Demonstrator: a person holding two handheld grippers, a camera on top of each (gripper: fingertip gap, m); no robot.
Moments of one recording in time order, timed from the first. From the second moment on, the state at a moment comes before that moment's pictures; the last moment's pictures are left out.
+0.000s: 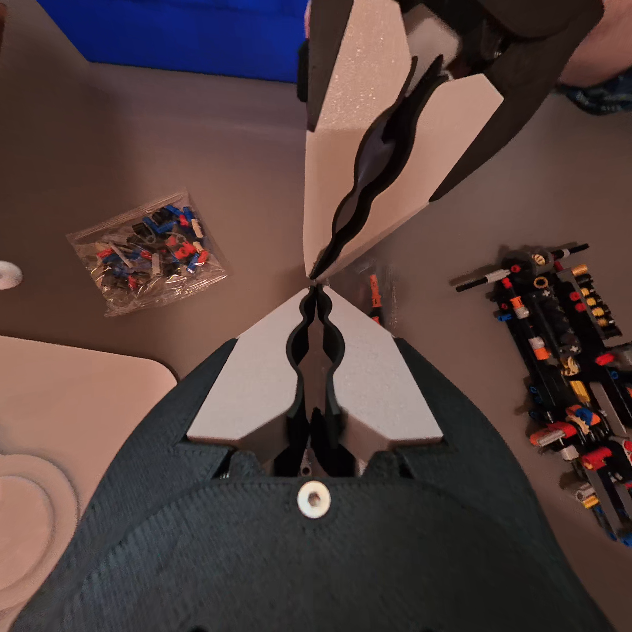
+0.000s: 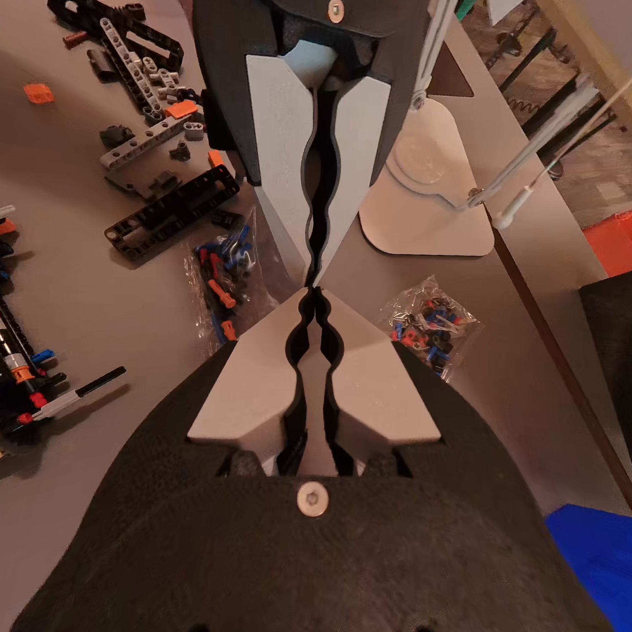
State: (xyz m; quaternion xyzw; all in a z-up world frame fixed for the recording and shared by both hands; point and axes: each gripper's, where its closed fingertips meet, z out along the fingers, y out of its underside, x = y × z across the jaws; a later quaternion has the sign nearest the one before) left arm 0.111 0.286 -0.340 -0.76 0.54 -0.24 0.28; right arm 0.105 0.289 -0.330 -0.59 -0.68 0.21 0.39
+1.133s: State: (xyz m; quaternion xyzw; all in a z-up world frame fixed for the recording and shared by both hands) left arm 0.109 0.294 -0.346 -0.79 0.48 -0.24 0.31; right arm 0.107 0.301 -0.339 -0.62 -0.65 0.21 0.38
